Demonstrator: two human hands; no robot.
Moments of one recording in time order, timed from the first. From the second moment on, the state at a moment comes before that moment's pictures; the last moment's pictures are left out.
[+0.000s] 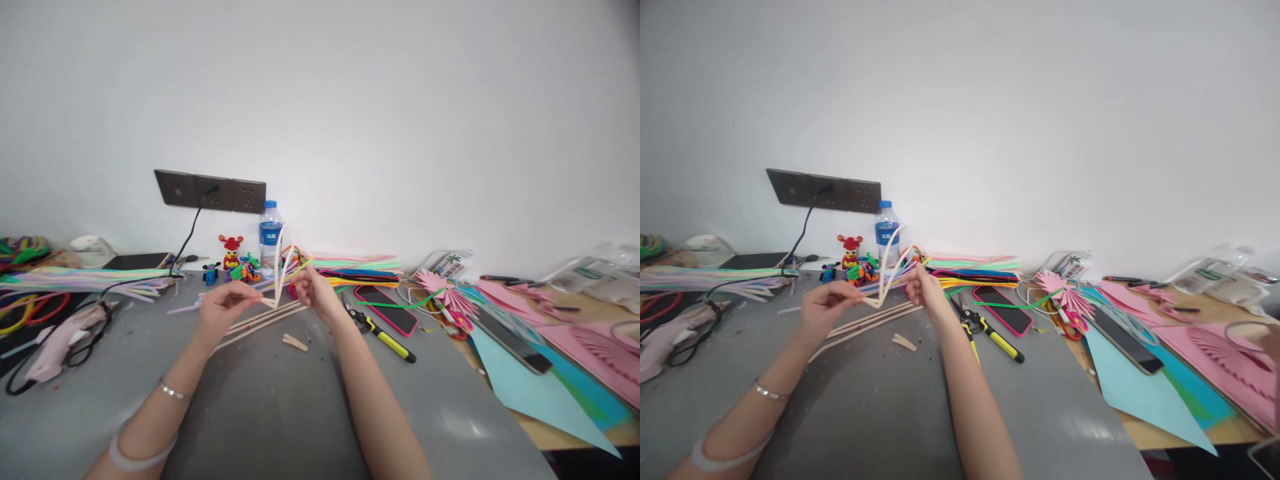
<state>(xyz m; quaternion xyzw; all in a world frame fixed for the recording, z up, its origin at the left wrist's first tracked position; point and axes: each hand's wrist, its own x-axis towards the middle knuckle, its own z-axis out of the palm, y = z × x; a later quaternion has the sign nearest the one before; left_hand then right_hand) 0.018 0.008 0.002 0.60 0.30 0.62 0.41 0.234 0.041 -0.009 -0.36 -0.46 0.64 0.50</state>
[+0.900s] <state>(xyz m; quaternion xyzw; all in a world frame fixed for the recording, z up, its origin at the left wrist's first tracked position) 0.028 0.016 -0.022 0.75 0.39 0.35 0.40 0.219 0.036 -0.016 -0.37 -0.62 0.52 0.46</state>
